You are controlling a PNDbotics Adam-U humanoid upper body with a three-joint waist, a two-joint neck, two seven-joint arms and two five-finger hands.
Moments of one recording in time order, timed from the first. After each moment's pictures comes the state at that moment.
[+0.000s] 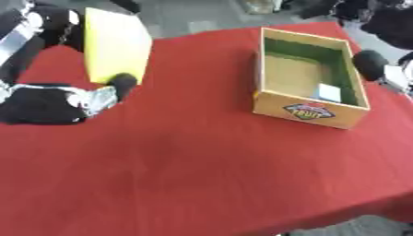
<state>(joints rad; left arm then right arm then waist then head) -0.75 0.60 -0.48 -1.99 -0.09 0.37 -0.11 -0.37 -1.03 0.04 -1.99 -0.54 -0.48 0.56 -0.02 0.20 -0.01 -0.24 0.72</state>
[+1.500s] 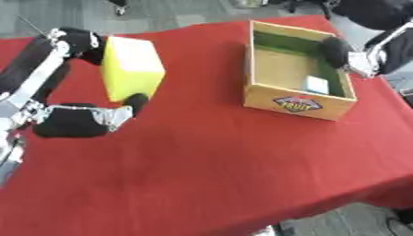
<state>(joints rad) -0.69 0.42 -0.50 -1.86 -0.31 0.23 -0.11 -0.47 -1.01 0.11 -1.99 -0.48 -0.44 0.55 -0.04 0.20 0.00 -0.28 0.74</state>
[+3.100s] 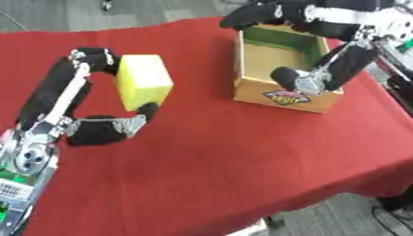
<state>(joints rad) -0.67 0.26 -0.52 -1.70 -0.48 0.04 -0.05 -0.47 -0.97 0.16 -1.99 -0.31 -0.42 0.65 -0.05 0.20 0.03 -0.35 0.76</state>
